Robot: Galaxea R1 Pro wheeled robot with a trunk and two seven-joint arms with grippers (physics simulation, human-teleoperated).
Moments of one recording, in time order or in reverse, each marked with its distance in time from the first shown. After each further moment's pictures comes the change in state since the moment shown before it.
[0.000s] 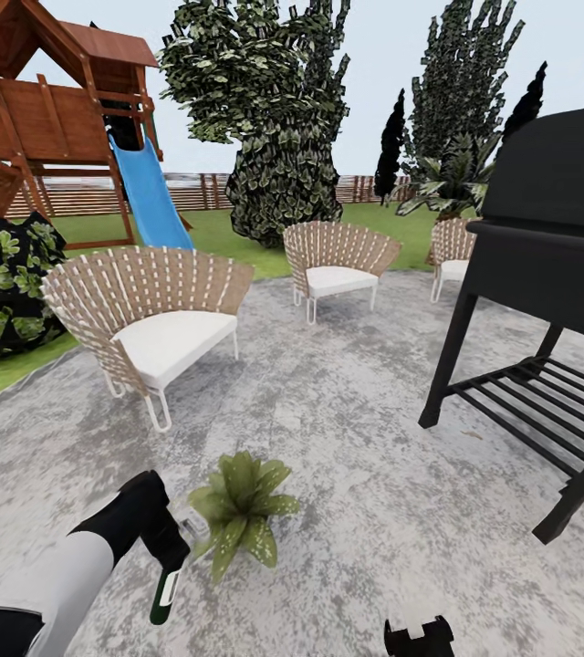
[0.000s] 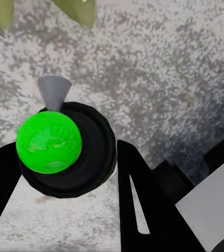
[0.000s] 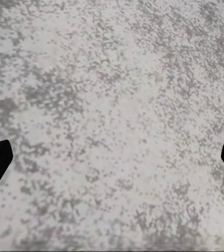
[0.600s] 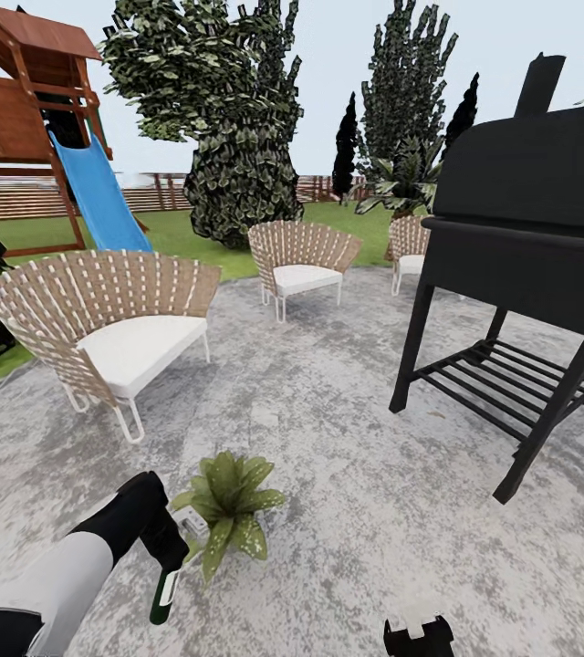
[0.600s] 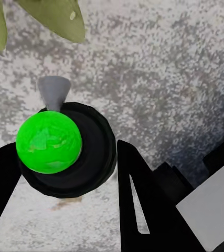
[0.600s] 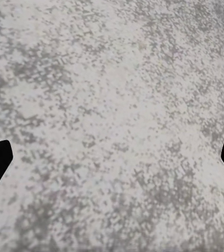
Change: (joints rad) left arm 0.002 0.001 0.015 0.001 0.002 0.001 0.009; right arm 0.000 0.000 0.000 0.000 0.001 0.000 0.001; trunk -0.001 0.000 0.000
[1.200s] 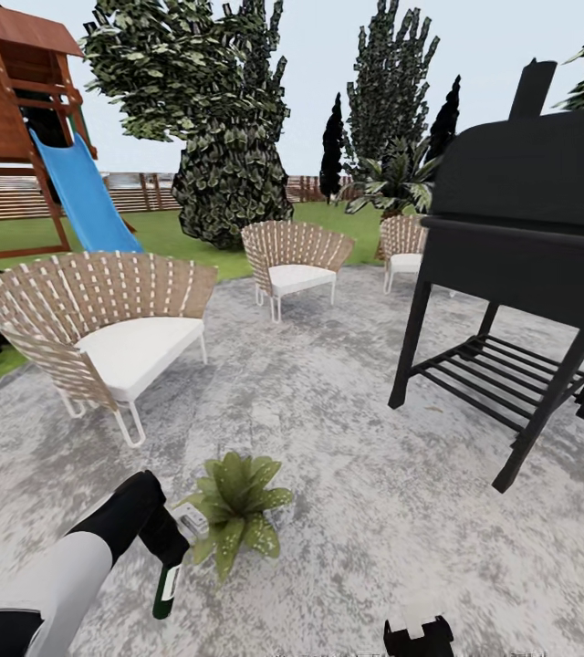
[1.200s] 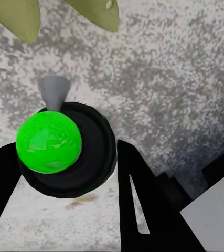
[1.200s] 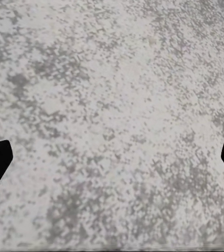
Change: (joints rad) left arm 0.000 -0.005 0.066 0.001 -0.006 -0.005 0.032; right arm 0.000 0.000 0.000 0.000 0.000 0.000 0.001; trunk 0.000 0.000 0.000
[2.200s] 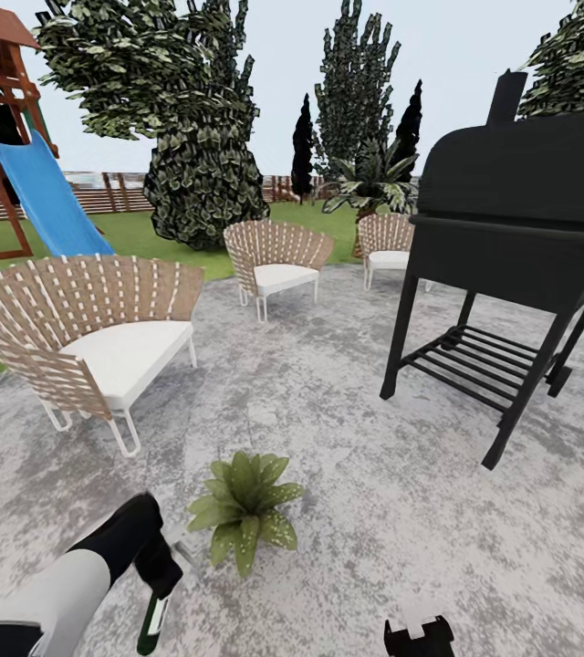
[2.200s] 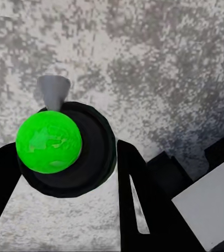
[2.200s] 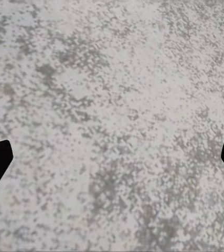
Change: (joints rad) left arm 0.037 -0.004 -0.003 0.079 -0.001 0.002 0.075; right arm 0.000 -0.001 0.000 0.000 0.002 0.000 0.001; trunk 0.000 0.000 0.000
